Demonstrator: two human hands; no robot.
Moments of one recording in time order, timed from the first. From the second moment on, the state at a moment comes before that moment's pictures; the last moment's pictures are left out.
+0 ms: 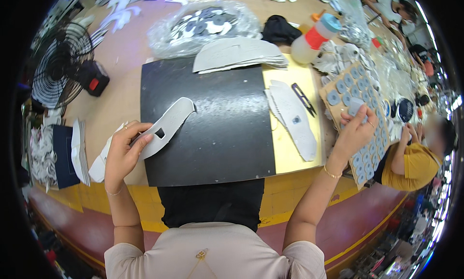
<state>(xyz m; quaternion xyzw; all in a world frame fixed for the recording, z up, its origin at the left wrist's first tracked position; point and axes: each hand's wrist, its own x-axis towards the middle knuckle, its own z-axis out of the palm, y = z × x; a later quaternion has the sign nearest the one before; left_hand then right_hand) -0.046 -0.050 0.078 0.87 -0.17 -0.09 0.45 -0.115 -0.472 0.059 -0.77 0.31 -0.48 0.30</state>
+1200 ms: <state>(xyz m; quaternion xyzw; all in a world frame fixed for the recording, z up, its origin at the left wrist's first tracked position) -0.119 -0.072 0.053 0.83 -0.18 -0.28 0.46 -0.159 -0.285 0.051 -0.85 0.00 0.12 0.52</state>
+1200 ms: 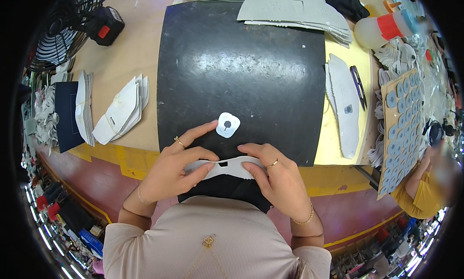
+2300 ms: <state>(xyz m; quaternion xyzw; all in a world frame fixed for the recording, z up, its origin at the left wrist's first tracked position) -0.088 -0.083 0.030 0.87 -0.19 -0.13 0.43 -0.124 -0.277 0.036 -0.91 0.01 -0.01 0.42</state>
